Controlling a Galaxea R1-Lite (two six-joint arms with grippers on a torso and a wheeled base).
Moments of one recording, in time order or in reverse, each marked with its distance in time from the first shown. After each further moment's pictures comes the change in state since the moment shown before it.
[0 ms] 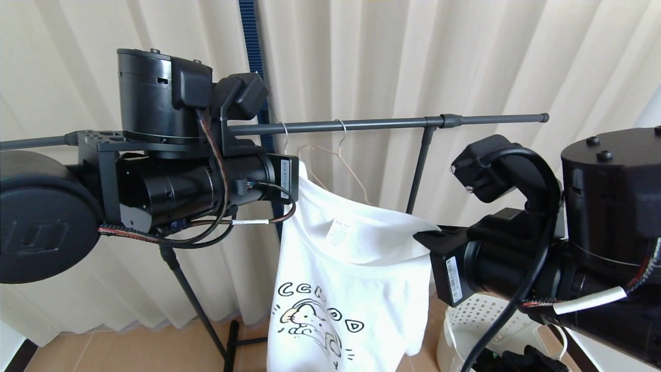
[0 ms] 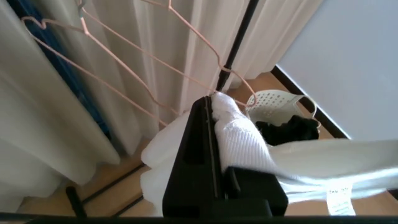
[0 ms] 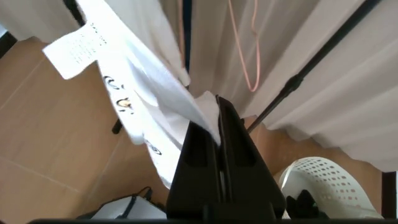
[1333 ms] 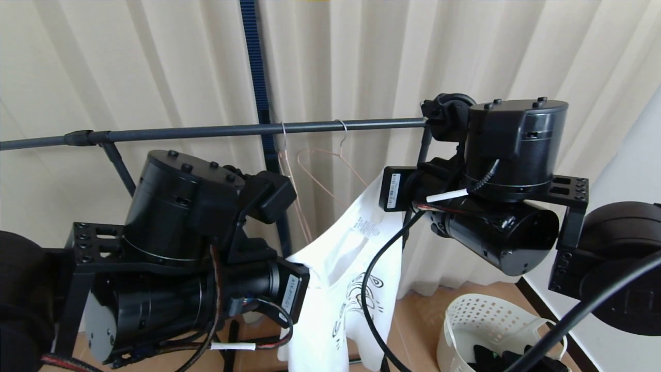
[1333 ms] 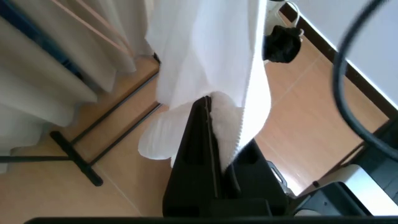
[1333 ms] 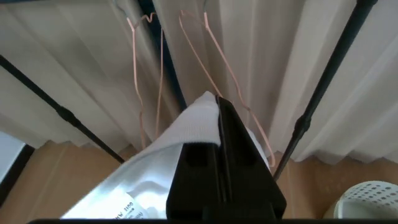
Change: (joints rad) left arm -0.195 -0.094 0.237 0.157 0.012 -0.046; right arm -0.127 0.261 -0.165 -0.352 -0.051 0.153
